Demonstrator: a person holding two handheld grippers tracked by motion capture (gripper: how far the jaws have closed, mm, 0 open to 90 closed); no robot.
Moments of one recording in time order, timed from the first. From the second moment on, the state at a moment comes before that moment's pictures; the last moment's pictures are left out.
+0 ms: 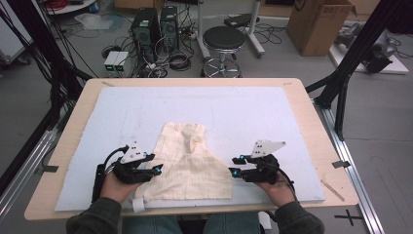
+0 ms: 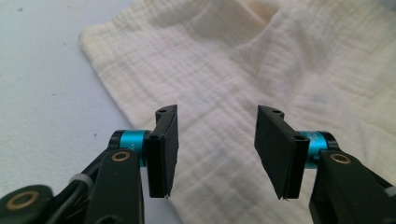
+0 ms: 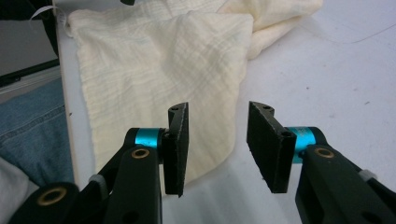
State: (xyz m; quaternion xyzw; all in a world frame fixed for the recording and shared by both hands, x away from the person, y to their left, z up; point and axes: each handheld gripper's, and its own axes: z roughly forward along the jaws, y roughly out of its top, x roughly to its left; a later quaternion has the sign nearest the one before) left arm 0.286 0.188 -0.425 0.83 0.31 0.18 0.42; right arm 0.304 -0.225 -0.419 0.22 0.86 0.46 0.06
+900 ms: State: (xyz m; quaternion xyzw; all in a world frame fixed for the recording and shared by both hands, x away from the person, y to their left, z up) left arm 0.294 0.202 -0.441 0.84 0.34 0.14 0.39; right arm 0.332 -0.181 -0.432 0.20 0.89 0.42 0.00
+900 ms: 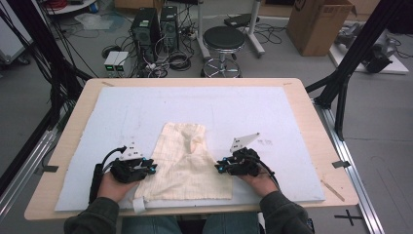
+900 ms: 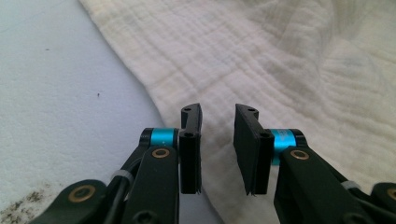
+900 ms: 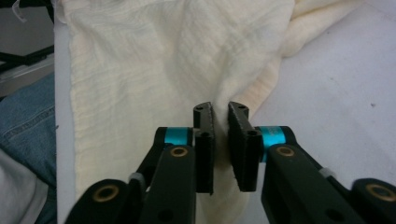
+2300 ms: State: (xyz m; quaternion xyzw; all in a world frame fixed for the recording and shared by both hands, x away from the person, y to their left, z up) left arm 0.291 0.202 -0.442 0.85 0.33 0.14 0.39; right arm 0.399 -0.141 -0.440 0.31 0.87 0.39 -0.02
